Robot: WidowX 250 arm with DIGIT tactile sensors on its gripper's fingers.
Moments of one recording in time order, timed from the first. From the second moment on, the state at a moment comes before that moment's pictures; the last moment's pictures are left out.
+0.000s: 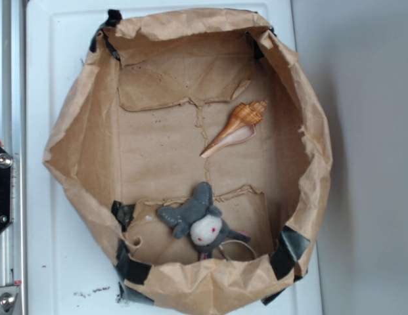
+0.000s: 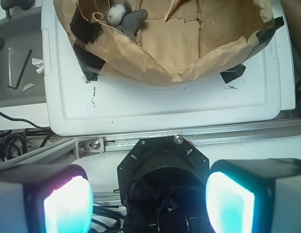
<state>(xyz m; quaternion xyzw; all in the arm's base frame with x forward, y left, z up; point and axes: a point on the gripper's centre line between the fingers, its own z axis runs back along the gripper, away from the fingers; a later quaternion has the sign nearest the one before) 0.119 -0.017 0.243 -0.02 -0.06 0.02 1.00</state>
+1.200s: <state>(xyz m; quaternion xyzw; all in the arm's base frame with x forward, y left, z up) 0.261 0.014 0.195 -0.08 -0.13 -0.10 0.98</state>
